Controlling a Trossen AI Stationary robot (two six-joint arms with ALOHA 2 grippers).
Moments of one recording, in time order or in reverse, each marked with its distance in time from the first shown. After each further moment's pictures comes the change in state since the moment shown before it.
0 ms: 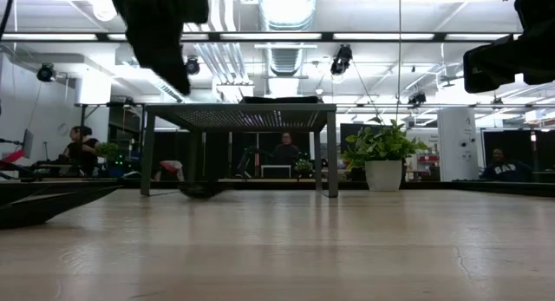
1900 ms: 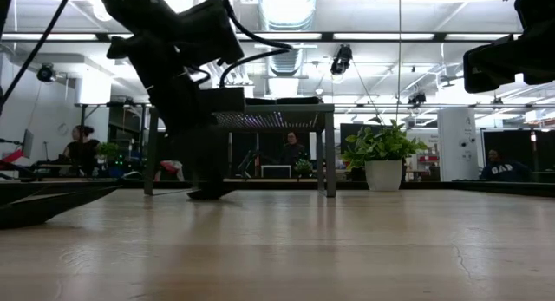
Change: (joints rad) left arm 0.031 0.397 -0.134 0.430 -0.250 0.172; right arm 0.000 0.000 0.000 0.000 0.000 0.000
